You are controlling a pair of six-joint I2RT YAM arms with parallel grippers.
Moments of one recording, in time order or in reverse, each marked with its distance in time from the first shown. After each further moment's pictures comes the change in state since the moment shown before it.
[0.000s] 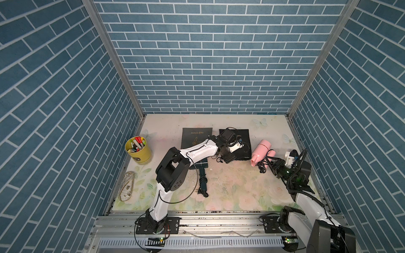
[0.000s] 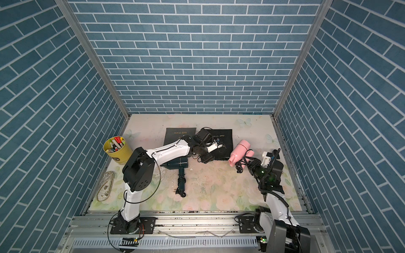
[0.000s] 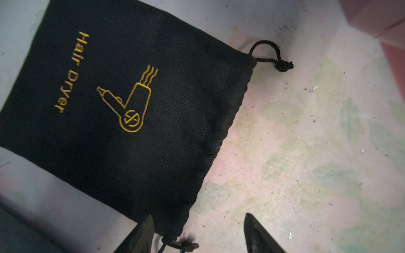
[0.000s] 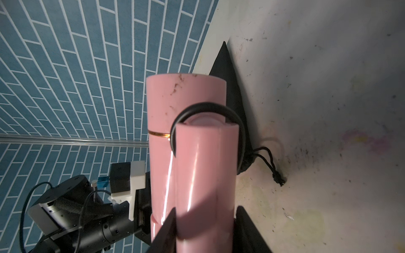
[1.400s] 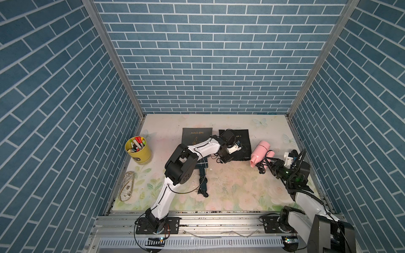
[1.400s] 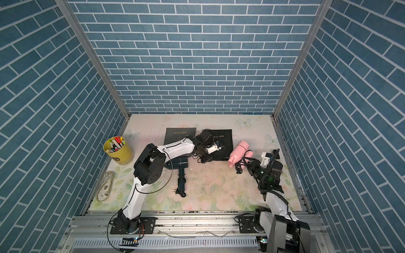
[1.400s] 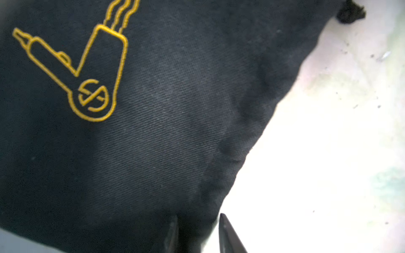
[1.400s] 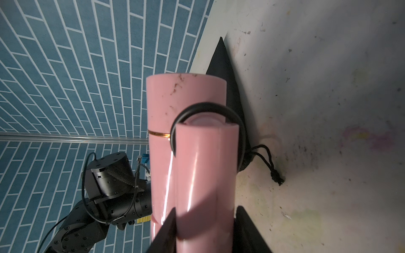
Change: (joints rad) left arm 0.043 0.169 0.104 -0.067 0.066 -0.005; right arm -0.001 0.047 -0.015 0.050 -0.015 -0.002
